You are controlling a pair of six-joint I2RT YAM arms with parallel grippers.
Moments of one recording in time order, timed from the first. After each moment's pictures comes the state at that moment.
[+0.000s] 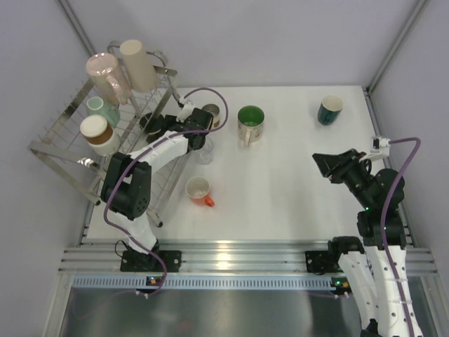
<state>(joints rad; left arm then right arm) -0.44 1.79 1.28 -0.45 -1.03 -0.15 0.02 0.43 0.65 -0.28 -0.39 0.67</state>
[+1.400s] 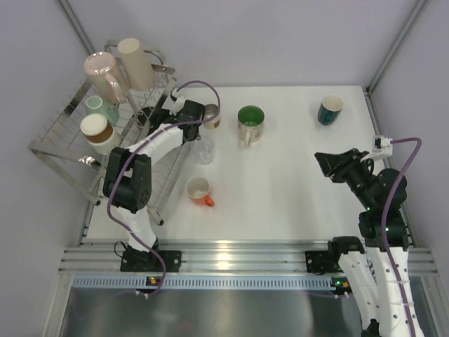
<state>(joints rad) -0.36 1.86 1.38 -0.45 -1.02 -0.08 0.03 0.43 0.68 -0.31 -0.35 0.62</state>
